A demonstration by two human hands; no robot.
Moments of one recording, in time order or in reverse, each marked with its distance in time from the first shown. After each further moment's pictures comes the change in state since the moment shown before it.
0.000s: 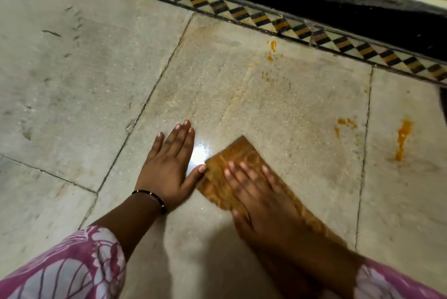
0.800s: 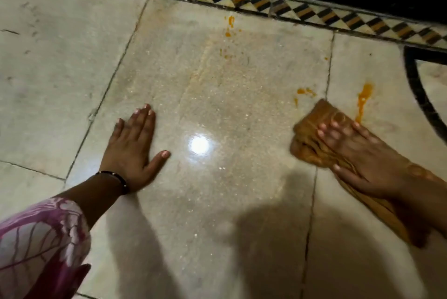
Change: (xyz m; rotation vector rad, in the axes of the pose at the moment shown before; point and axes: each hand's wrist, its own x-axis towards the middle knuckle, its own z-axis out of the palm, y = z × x) left_hand 0.001 0.006 -0.001 0.140 -0.074 -0.039; right_hand -0.119 0.224 -0.046 -0.190 -0.133 0.050
